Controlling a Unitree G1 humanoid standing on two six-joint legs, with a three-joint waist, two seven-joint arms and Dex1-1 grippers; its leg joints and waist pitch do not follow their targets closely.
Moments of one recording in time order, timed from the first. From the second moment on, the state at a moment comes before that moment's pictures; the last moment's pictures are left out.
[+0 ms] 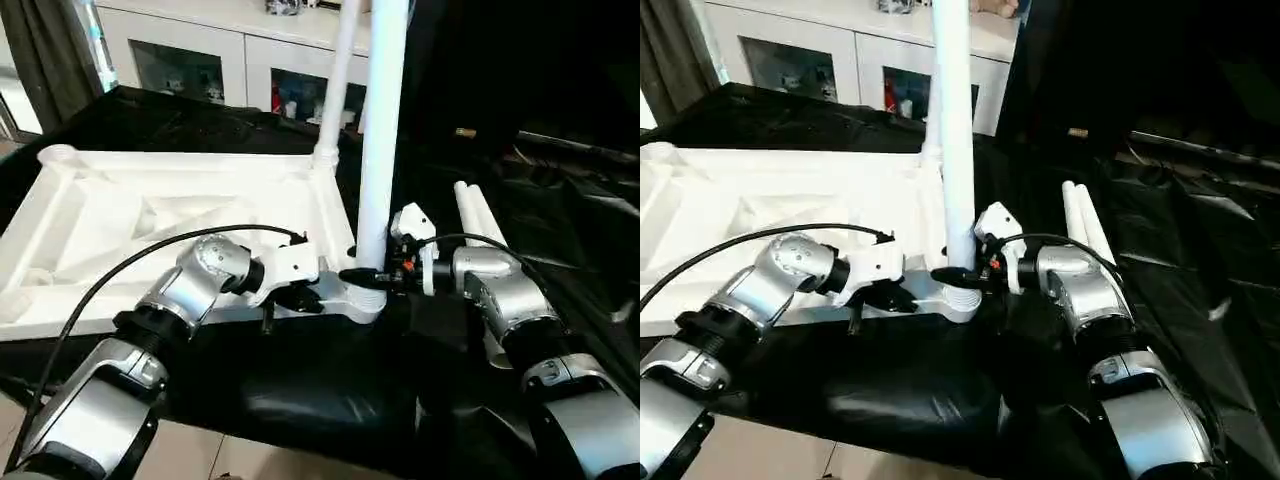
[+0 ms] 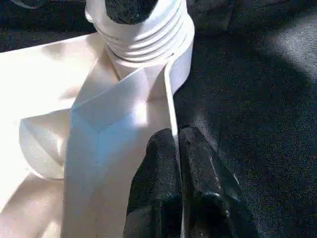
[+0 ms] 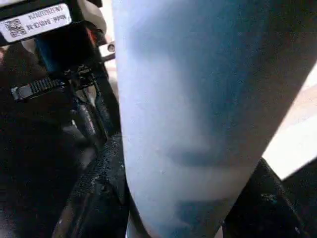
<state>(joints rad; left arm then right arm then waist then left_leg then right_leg) -0.73 0.38 -0.44 0.67 0.13 0.02 -1.20 -0.68 -0.29 0.16 0.82 0.15 0.01 1.15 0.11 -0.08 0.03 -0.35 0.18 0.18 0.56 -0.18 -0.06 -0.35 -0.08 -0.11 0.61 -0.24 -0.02</state>
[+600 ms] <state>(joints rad) -0.72 0.39 -0.44 0.66 0.13 0.01 -1.19 -0.51 -0.22 -0.01 0.72 0.32 0.03 1.04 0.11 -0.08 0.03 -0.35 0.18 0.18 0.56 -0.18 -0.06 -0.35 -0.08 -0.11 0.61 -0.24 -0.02</state>
